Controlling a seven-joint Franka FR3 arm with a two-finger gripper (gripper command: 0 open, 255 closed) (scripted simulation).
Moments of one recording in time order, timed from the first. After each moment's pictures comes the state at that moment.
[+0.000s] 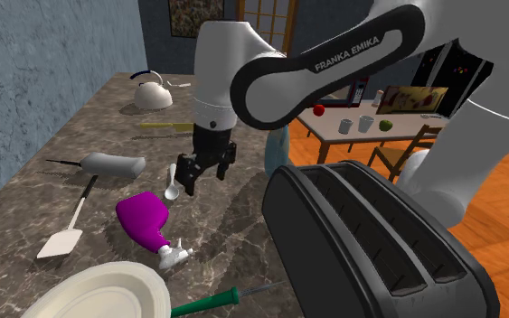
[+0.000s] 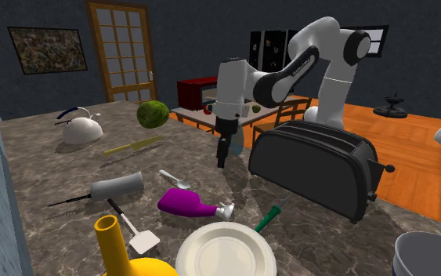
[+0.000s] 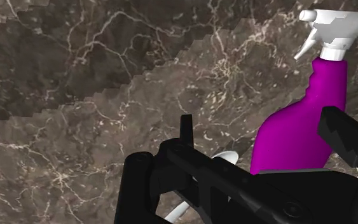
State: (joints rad) arm 0.12 -0.16 0.54 -2.23 0.11 2.21 0.61
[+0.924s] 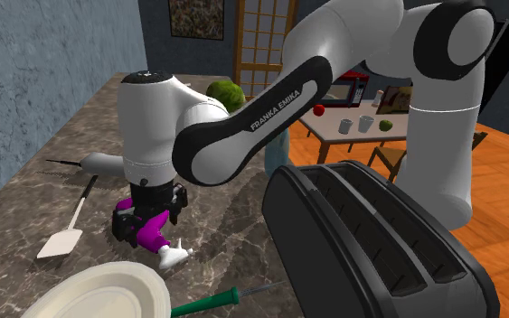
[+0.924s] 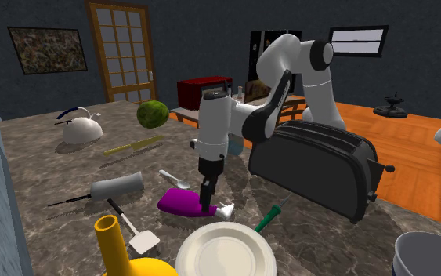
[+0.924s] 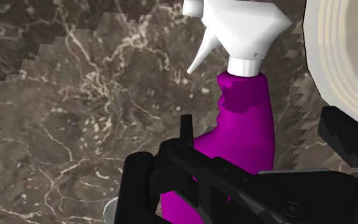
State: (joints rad) arm 0.25 0.31 0.59 -1.93 -0.22 2.29 0.96
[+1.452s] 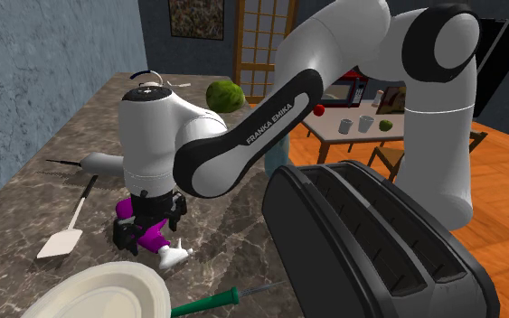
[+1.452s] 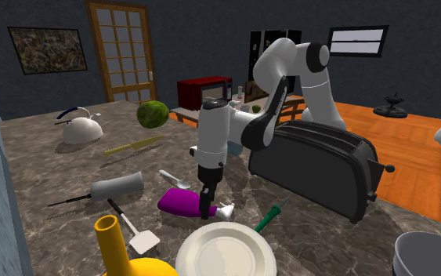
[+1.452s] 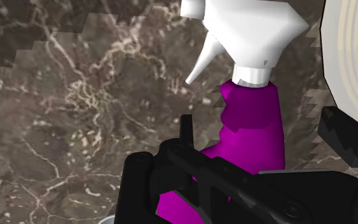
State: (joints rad) arm 0.27 0.36 0.58 -1.94 -0.26 2.33 0.98
